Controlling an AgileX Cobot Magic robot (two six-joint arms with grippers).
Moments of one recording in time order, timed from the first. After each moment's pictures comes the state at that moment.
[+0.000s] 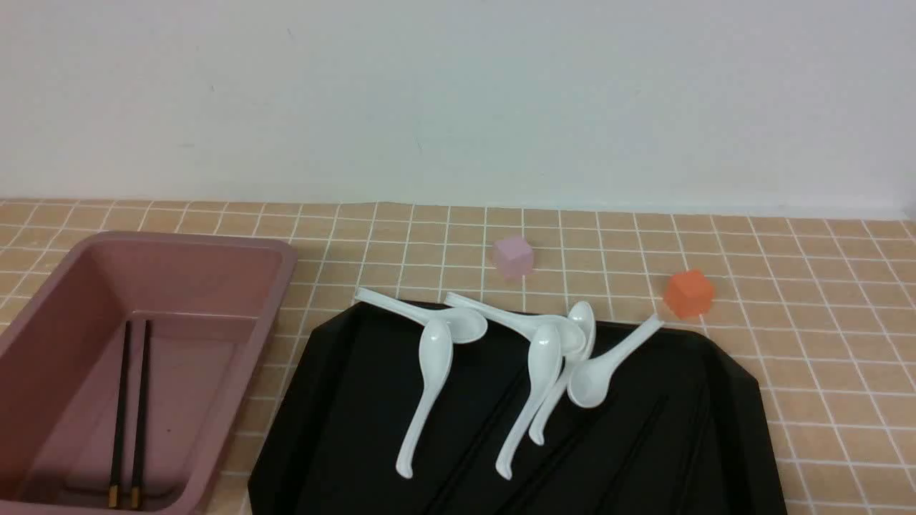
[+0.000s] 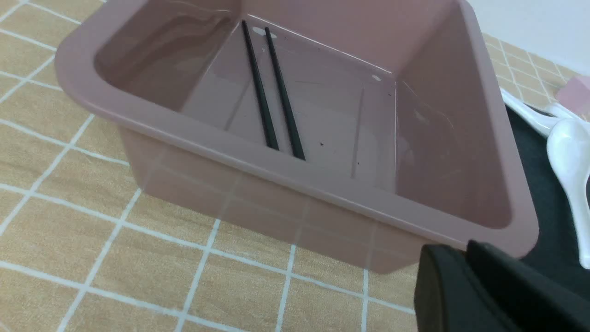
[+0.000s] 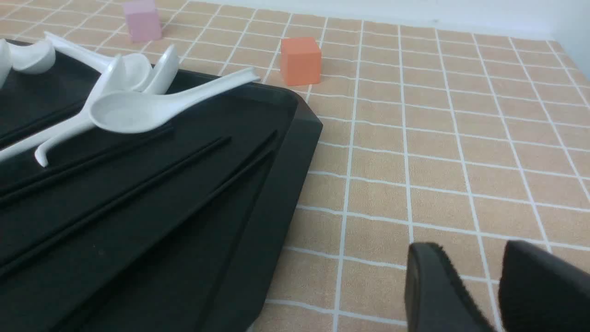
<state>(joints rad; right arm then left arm) 0.06 -0.01 0.02 -0.03 0.37 0.02 -0.04 -0.01 0.03 -0.03 0.40 -0.36</state>
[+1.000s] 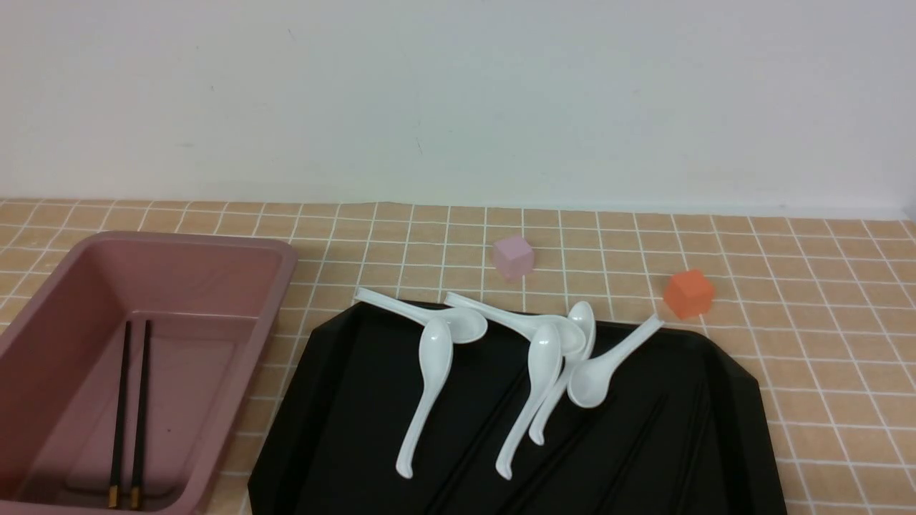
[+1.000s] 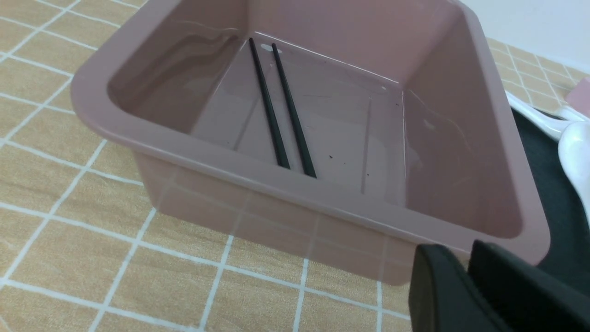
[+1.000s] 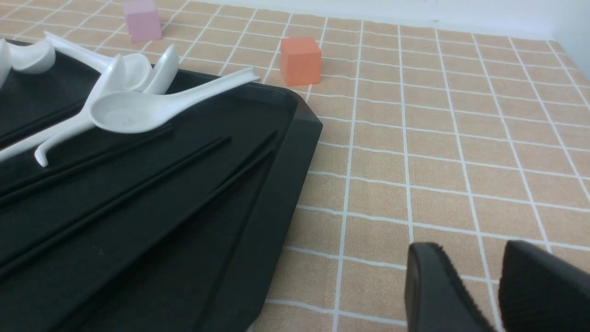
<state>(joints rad) 0.06 -0.01 0.02 -0.03 0.37 0.02 -0.04 -0.01 0.03 0.02 0.38 -0.36</state>
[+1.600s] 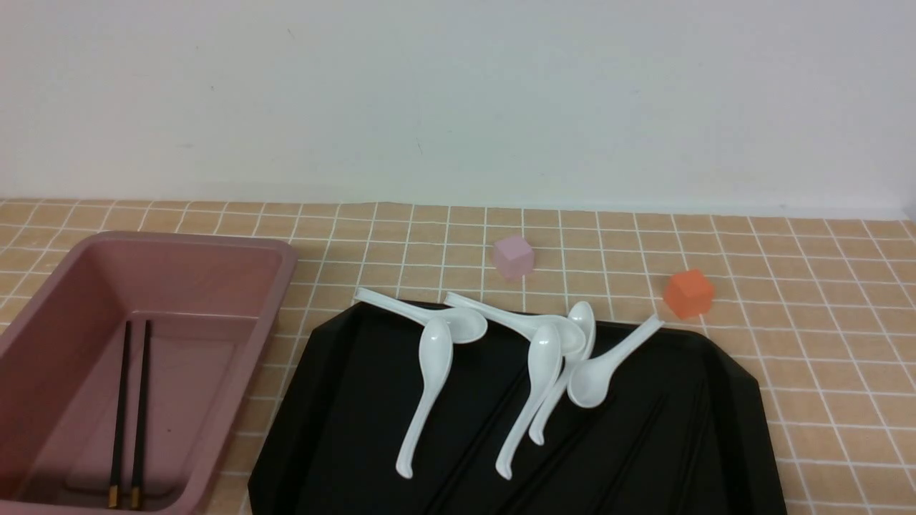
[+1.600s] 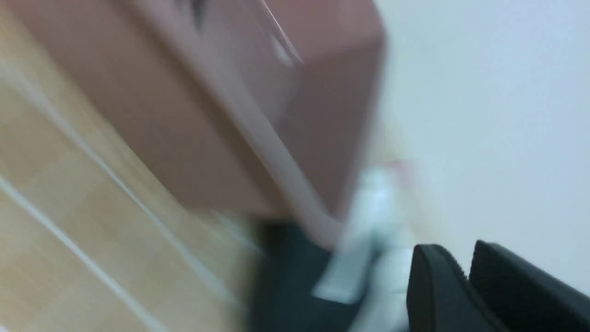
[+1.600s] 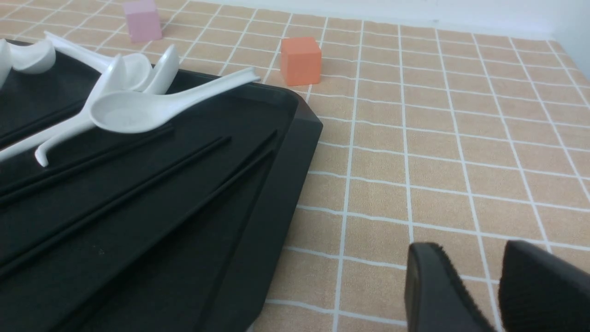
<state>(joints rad) 0.06 -0.01 0.02 -0.03 0.37 0.02 -0.04 -0.01 0.03 -0.57 0.32 -0.74</state>
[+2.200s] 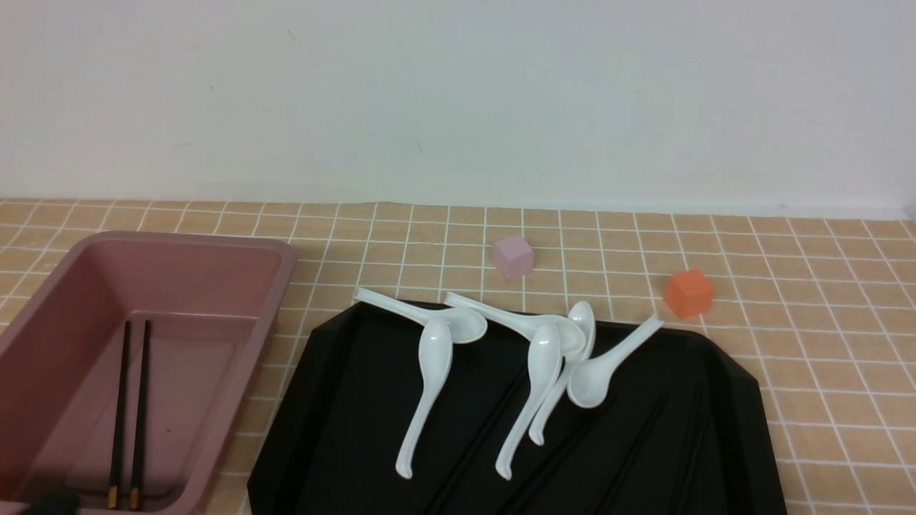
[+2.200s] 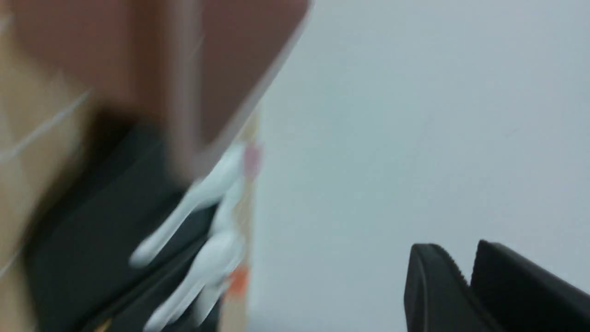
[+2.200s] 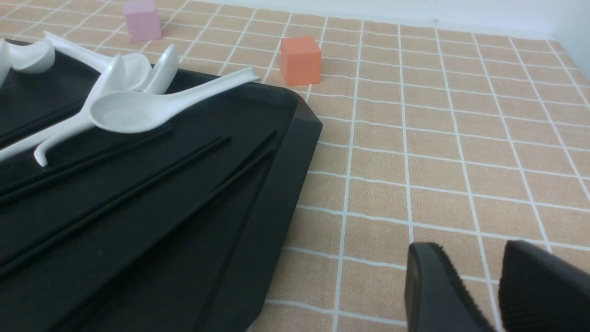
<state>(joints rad) 0.06 -0.01 0.02 -0.03 0.37 0.02 -0.04 -0.01 0.03 -0.91 0.18 -0.80</state>
